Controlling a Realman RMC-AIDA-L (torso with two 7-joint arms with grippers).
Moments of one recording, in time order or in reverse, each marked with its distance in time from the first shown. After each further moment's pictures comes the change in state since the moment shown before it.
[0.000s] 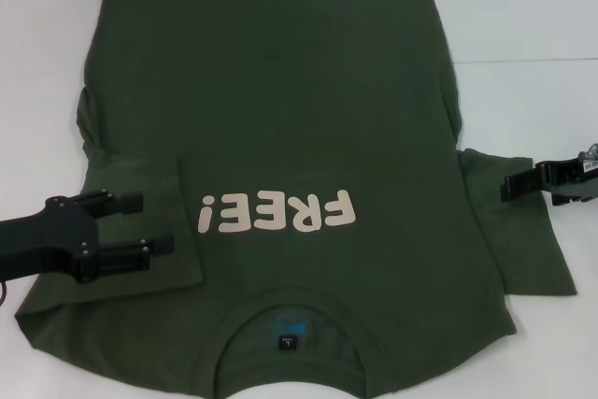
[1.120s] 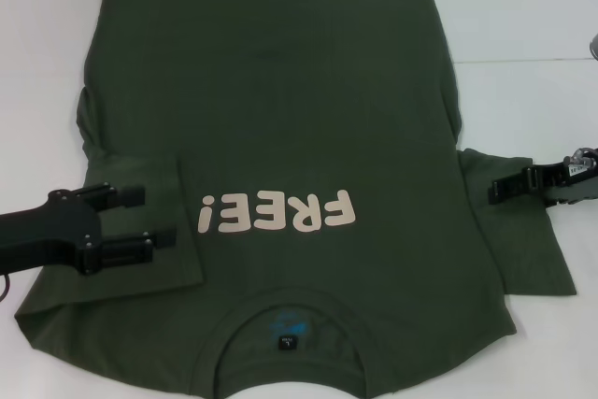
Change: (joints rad) left arm -0.013 0.000 -0.001 -0.004 -0.001 -0.013 -0.002; right arm 0.014 0.008 -0.013 0.042 0.006 0.040 -0.008
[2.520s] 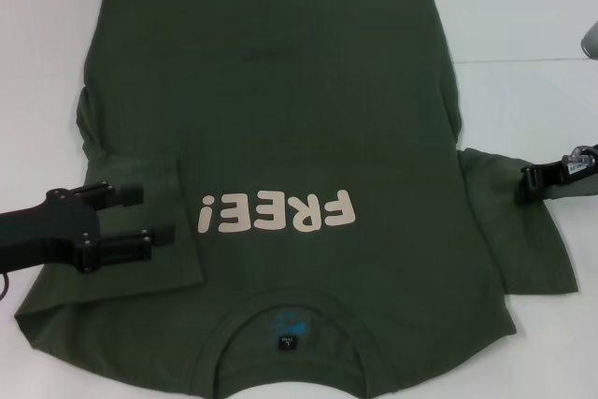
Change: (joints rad) left arm 0.000 0.000 -0.007 -0.002 -0.002 -0.002 -0.008; right arm 0.009 -0.010 -0.058 -0.012 -0.003 -0.022 0.012
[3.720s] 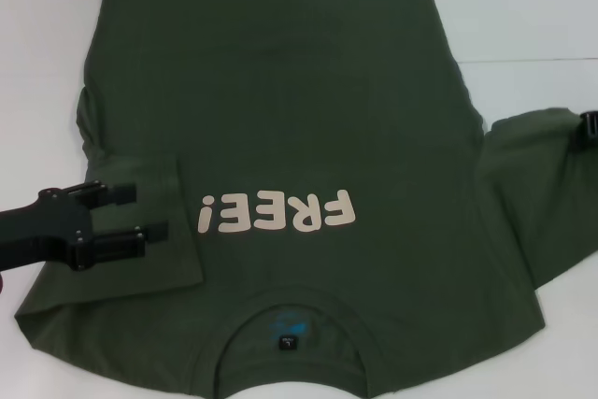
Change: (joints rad) left arm 0.008 0.005 -0.004 0.000 -0.011 -0.001 -0.016; right arm -0.038 -0.034 0.084 -0.194 0.008 -0.084 -0.039
